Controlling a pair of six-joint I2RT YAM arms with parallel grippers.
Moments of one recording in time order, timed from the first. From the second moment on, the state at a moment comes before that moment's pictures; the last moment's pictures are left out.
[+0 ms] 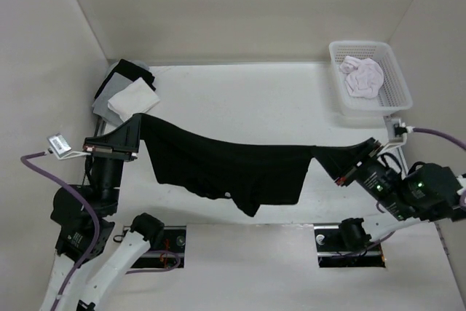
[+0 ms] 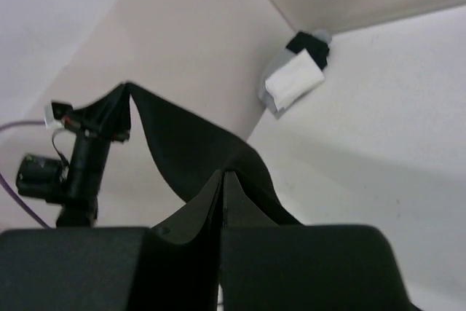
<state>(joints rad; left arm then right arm) -0.50 0.31 0.91 -0.18 -0.38 -0.87 1.71 0.57 1.14 -0.35 1.02 0.56</state>
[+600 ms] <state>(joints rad) -0.33 1.01 0.61 0.05 -0.40 -0.87 0.37 1.06 0.69 -0.03 0.22 0.70</state>
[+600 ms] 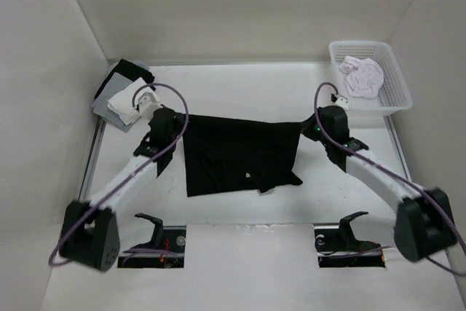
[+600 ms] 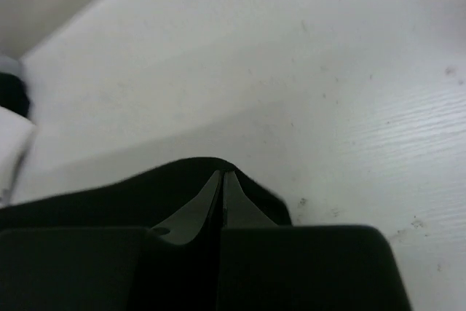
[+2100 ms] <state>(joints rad) -0.16 1.08 0.31 0.47 -0.10 -1.00 0.20 1.40 0.53 0.33 -0.08 0.81</state>
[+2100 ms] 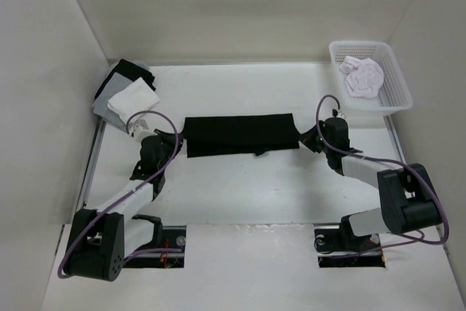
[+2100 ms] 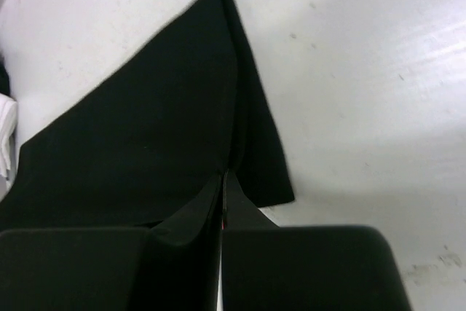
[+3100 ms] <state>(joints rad) -0.62 1.54 0.56 0.57 -0.19 -1.00 0.14 1.27 0.56 0.25 -0.05 0.81</state>
